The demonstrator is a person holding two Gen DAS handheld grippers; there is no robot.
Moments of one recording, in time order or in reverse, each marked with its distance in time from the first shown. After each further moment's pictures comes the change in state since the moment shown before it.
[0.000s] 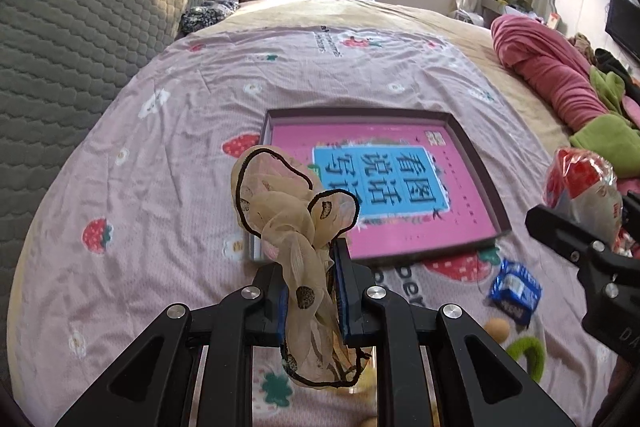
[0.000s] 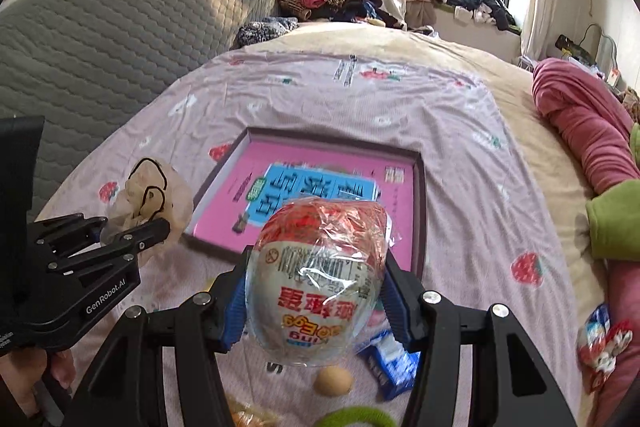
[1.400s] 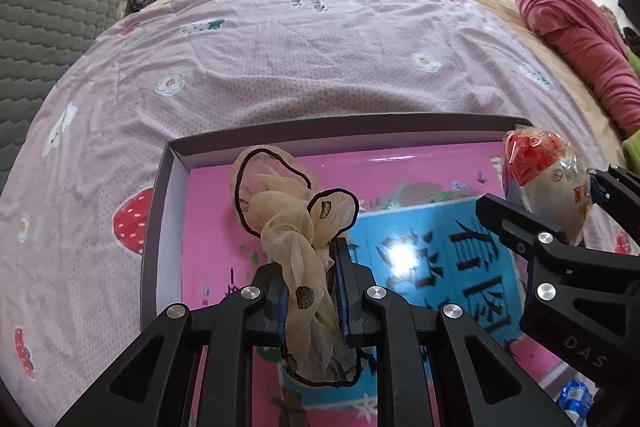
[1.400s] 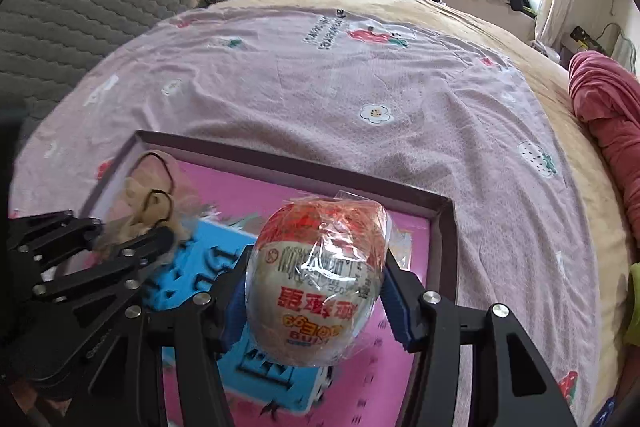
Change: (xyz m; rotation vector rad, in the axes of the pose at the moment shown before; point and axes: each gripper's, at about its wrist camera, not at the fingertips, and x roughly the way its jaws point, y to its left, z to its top) left arm 0.211 -0.026 0.095 0.048 0.160 -0.011; right arm 0.216 -0.057 0.069 -0.021 0.166 -0.029
